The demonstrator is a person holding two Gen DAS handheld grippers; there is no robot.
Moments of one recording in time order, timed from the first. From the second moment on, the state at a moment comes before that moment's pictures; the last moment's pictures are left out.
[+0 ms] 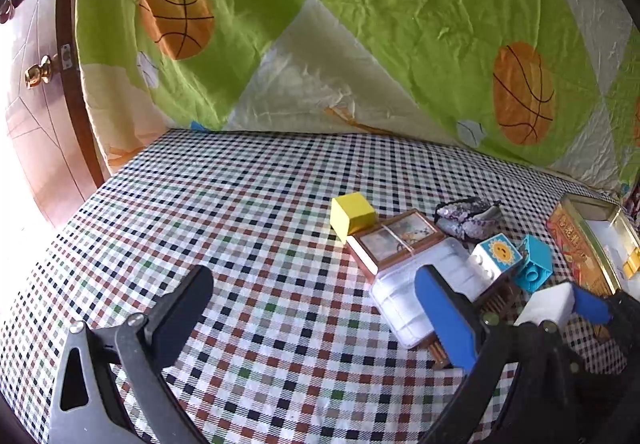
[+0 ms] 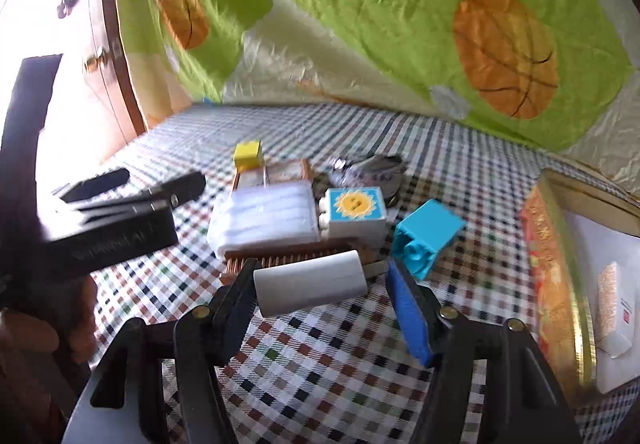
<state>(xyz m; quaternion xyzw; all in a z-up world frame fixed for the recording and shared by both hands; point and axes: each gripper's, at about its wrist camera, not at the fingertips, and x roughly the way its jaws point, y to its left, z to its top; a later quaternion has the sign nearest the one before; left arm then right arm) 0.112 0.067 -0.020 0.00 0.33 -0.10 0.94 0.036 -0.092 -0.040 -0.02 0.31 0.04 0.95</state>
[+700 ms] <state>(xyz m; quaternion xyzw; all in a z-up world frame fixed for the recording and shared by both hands) 0.053 -0.025 -0.030 0.13 0.36 -0.34 0.86 0.002 -0.150 -0.019 -0.02 0.23 -0.05 0.97</state>
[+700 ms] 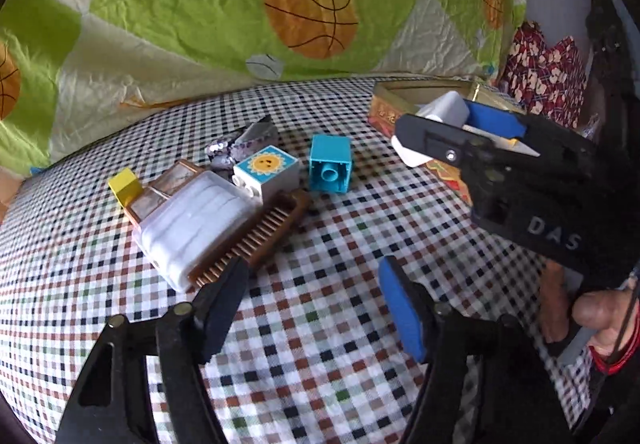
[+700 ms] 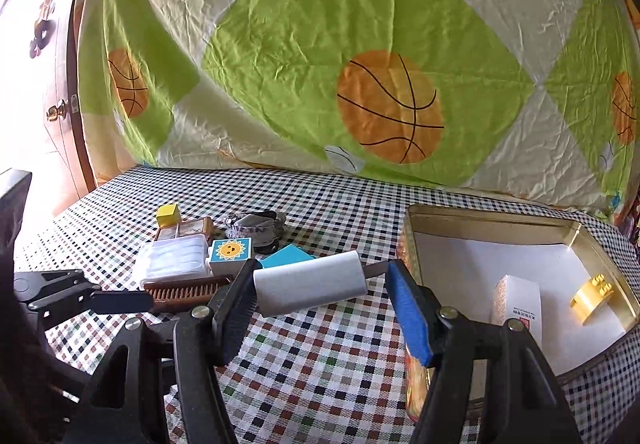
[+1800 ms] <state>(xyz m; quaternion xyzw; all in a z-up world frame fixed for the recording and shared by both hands) 0.110 -0.006 -0.041 0.03 0.43 -0.30 0.85 -0.029 -0.166 -0.027 0.07 0.26 -0.01 0.96</state>
